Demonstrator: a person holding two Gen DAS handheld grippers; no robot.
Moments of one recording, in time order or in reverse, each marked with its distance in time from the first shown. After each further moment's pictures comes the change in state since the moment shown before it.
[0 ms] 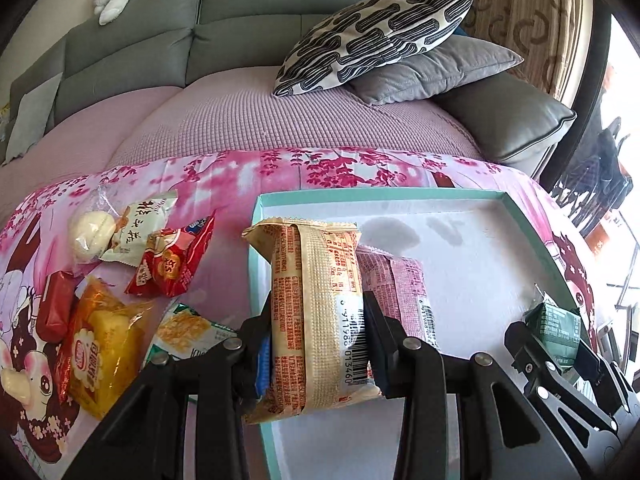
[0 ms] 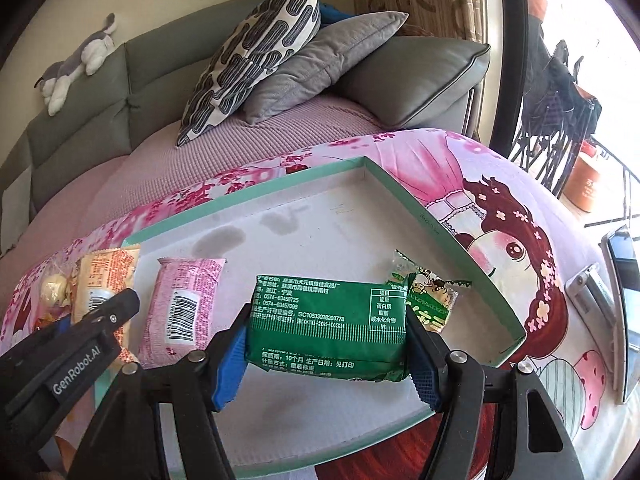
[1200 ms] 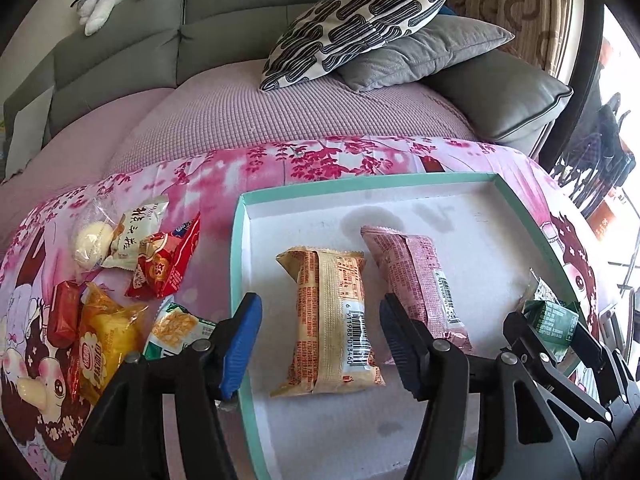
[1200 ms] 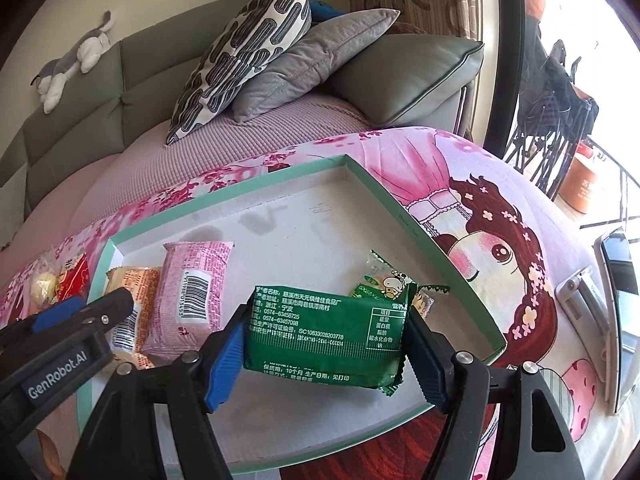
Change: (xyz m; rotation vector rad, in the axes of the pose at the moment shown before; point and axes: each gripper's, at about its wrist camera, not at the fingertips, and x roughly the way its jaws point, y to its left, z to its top) left arm -0.010 -0.019 0.002 0.059 0.049 0.034; right arm 0.003 -0.015 0.000 0.003 0.004 -0.010
